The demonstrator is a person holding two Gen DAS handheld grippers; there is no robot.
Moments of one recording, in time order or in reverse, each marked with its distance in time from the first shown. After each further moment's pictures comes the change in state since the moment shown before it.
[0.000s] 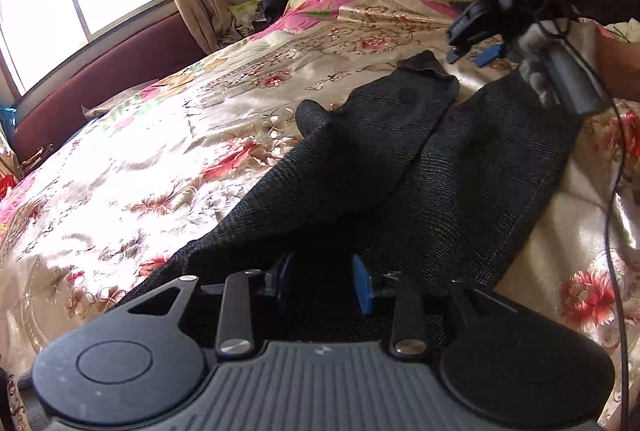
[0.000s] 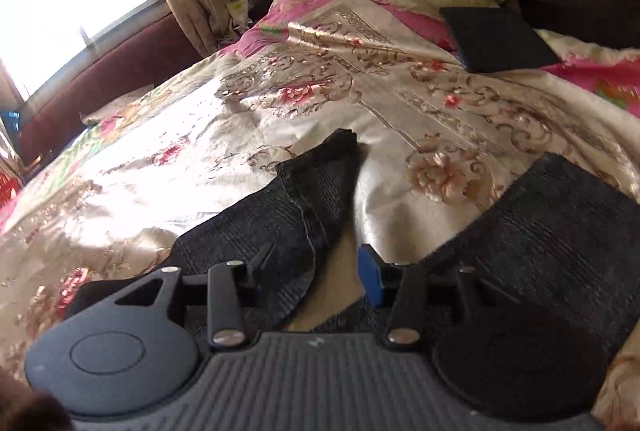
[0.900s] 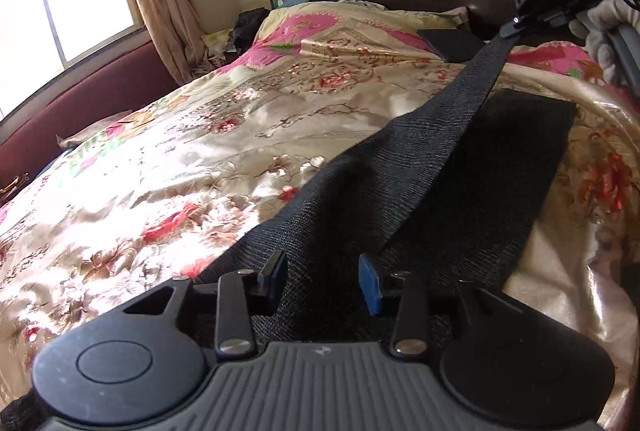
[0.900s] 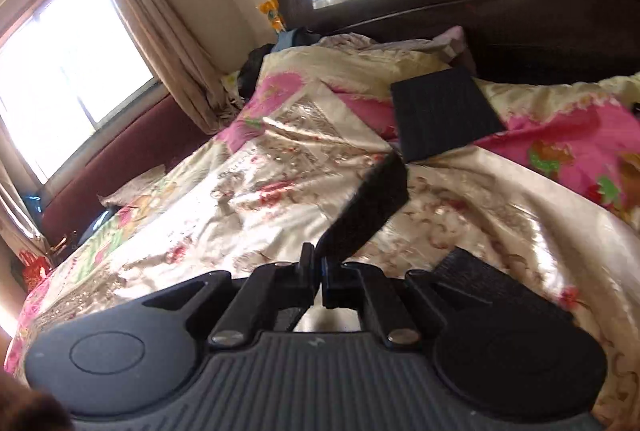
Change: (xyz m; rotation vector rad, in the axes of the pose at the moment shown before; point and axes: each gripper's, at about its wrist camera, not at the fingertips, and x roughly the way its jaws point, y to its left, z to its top) left arm 0.024 -0.057 0.046 0.030 -0.080 -0.065; right arm -0.094 -0.123 0.042 0.193 -0.135 0.072
